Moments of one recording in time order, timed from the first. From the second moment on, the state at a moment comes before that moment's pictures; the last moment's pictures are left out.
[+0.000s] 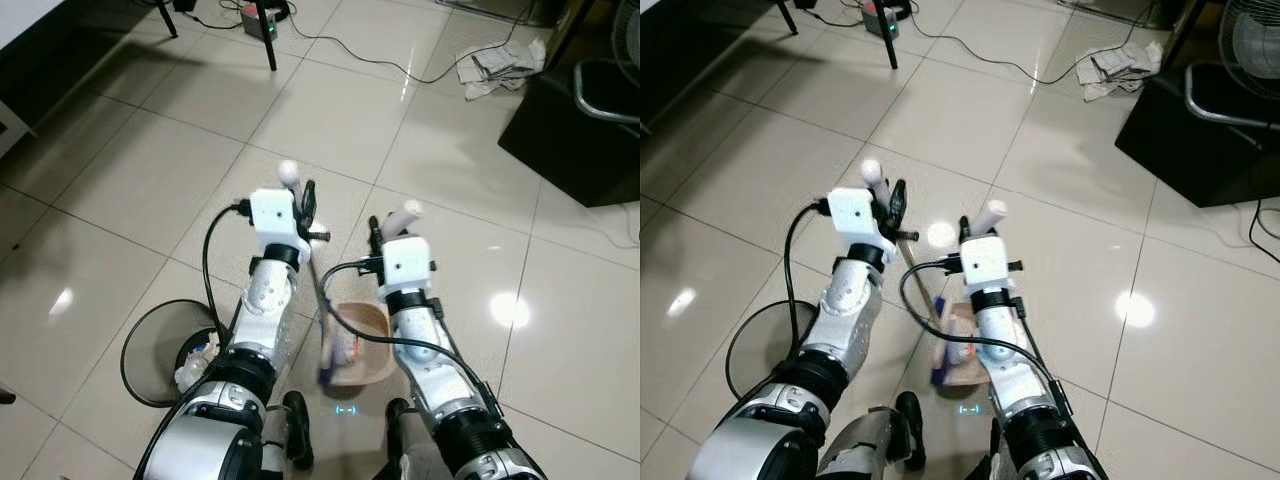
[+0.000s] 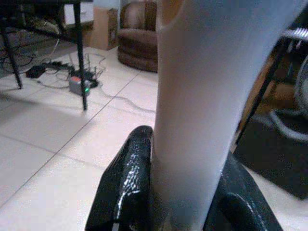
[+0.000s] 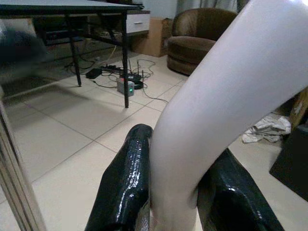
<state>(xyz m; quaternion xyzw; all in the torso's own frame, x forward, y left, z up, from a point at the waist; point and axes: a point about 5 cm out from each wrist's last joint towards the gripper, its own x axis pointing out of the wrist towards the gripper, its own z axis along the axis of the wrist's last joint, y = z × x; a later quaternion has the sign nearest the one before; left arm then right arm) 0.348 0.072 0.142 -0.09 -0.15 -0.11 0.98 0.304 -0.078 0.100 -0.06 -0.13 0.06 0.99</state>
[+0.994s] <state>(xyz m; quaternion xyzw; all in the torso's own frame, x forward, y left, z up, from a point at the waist) 0.329 0.137 0.230 -0.01 -0.24 -0.19 0.95 0.283 -0.158 0.092 0.01 -0.11 -0.03 0.99</state>
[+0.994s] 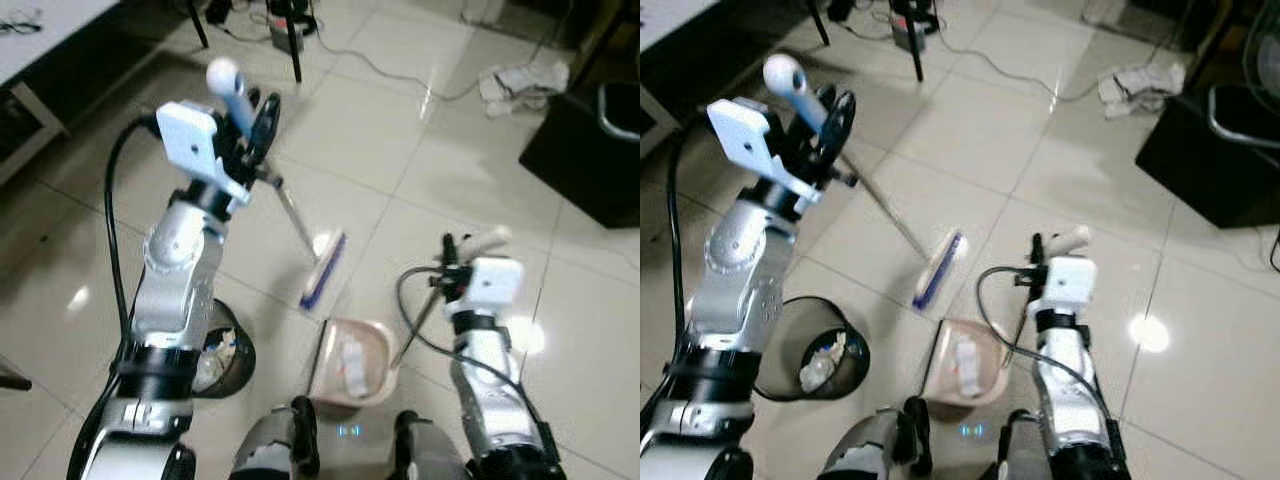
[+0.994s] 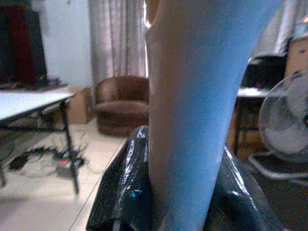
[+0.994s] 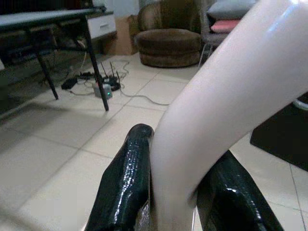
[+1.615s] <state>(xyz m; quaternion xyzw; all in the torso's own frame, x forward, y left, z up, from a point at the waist) 0.317 0.140 0.171 0.04 -0.12 -0.10 0.99 0.285 -0.178 0.149 0.00 -0.11 -0.04 0.99</state>
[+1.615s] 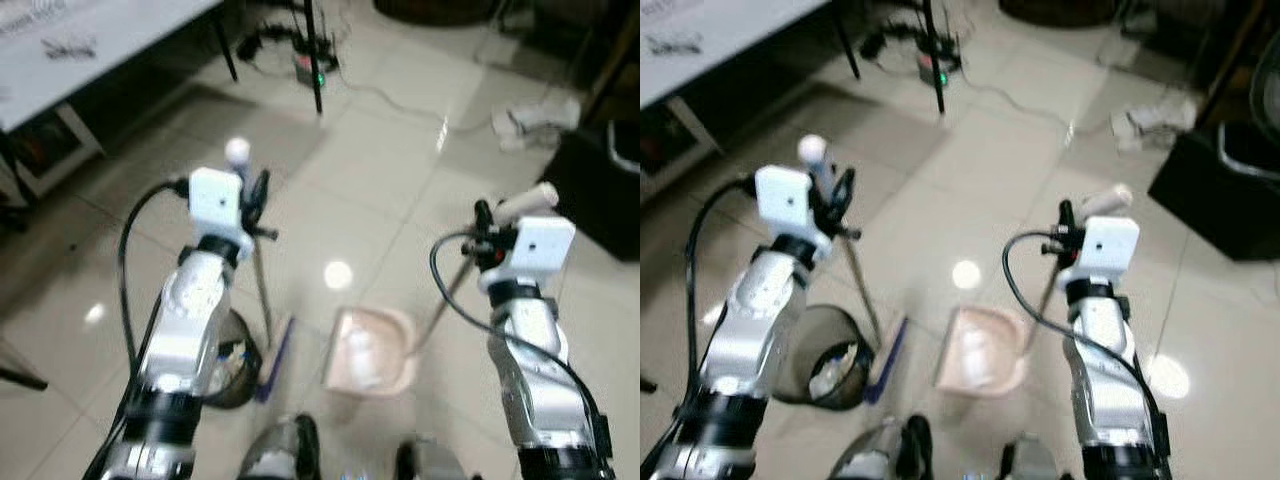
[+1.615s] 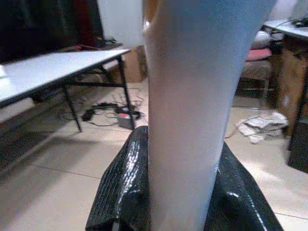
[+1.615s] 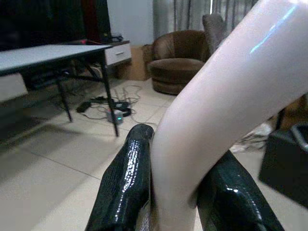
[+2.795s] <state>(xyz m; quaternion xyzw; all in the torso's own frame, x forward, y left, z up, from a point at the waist) 0.279 0.184 0.129 0.11 -0.05 -0.03 0.99 0.318 -0.145 0.260 0.06 -0.19 0.05 0.98</state>
